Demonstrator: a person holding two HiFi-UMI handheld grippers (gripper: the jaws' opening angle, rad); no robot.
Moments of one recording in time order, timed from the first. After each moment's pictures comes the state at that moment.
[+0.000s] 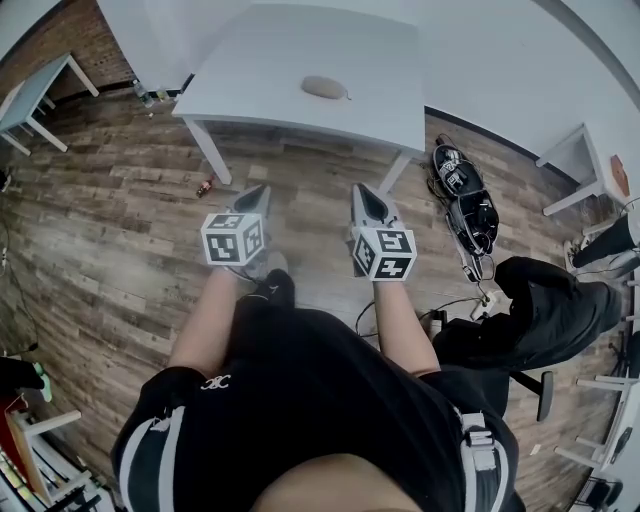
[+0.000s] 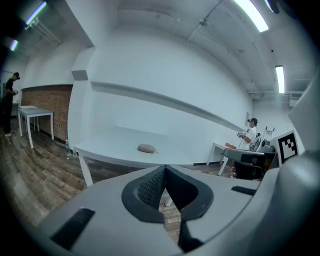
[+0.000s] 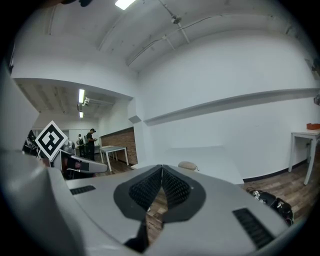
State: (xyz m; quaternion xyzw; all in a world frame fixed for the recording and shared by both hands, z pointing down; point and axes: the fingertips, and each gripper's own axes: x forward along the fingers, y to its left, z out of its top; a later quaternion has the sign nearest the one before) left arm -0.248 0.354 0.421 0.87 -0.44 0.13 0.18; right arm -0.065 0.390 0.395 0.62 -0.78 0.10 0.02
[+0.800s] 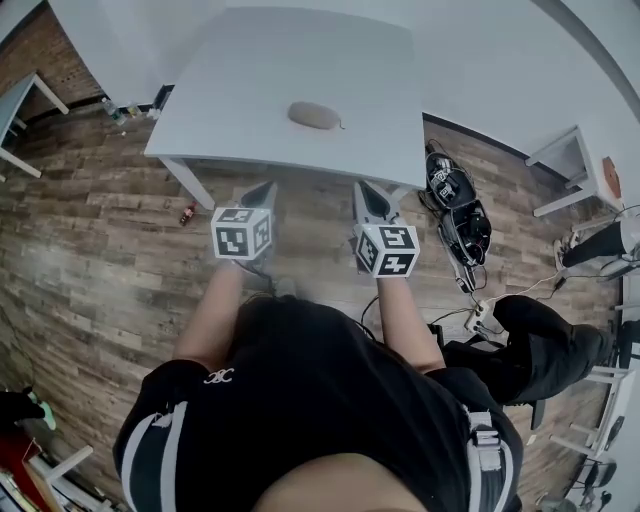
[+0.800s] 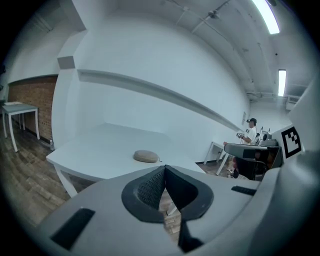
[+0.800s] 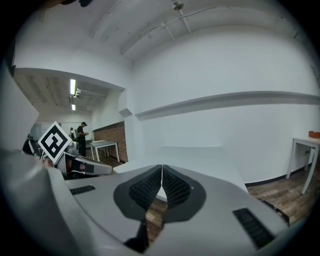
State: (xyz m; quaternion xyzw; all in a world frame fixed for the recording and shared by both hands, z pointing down) left arm -0.205 0.116 0.440 0.89 -0.39 0.14 0.19; right arm -0.041 0.166 0.398 0.64 -0.76 0.10 0.05
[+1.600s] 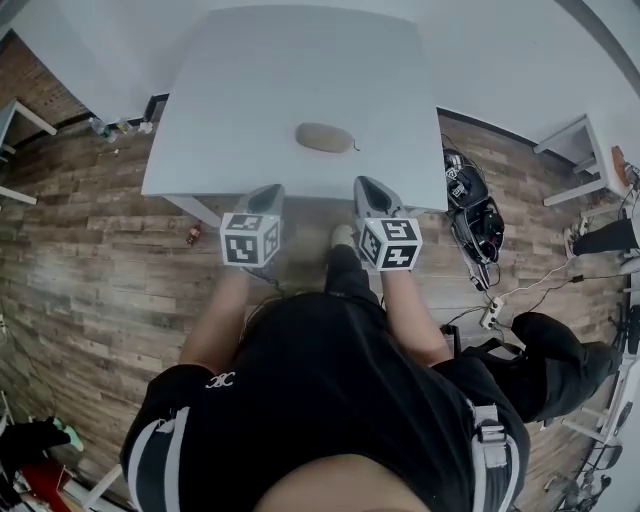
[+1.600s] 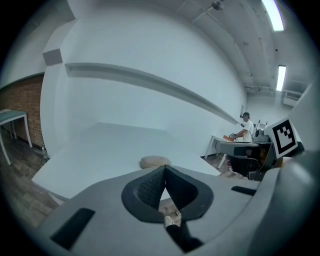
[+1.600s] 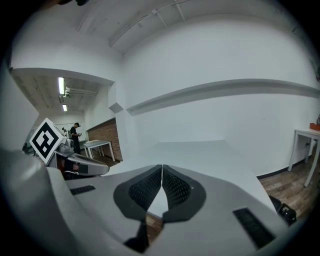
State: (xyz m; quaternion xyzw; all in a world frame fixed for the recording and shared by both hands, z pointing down) left arm -0.198 -0.037 0.458 0.90 -0.36 0.18 0.18; right arm -0.042 0.001 0.429 0.65 -0.74 0.14 0.06
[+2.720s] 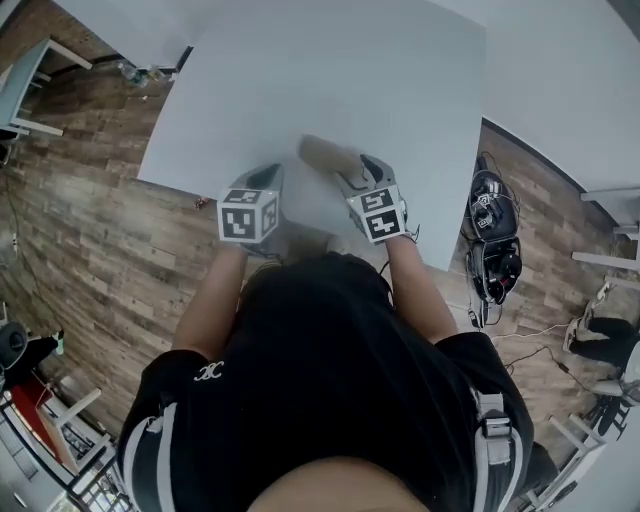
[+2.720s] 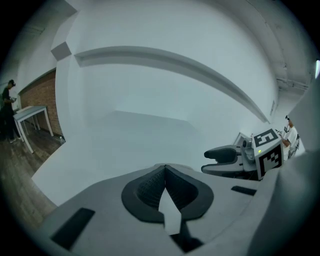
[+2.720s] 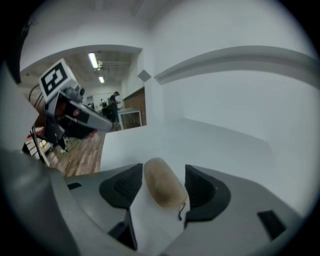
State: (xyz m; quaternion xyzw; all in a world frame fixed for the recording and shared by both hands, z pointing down) left arm -0.096 -0.216 0.505 0.81 -0.46 0.25 0.25; right arm 0.040 -0.223 0.545 0.45 -0.85 0.13 0.24
